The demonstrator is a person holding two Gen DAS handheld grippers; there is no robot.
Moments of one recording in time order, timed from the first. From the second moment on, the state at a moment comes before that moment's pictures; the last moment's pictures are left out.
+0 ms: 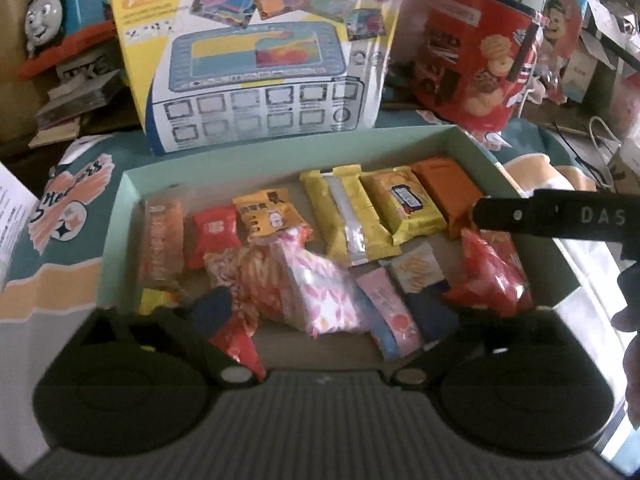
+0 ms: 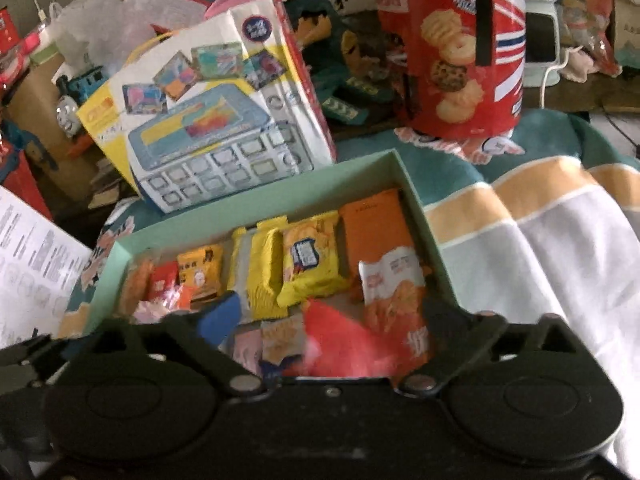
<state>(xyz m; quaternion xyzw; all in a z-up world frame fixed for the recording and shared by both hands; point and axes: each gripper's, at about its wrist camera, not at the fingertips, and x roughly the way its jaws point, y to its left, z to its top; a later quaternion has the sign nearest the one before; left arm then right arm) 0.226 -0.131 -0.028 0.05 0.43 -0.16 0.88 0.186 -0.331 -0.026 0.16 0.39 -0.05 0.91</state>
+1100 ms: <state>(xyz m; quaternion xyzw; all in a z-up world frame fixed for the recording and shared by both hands) 0.114 0.008 -0.030 0.00 0.46 -0.08 0.88 0.058 -0.246 -0.032 0.18 0.44 -0.01 0.88</state>
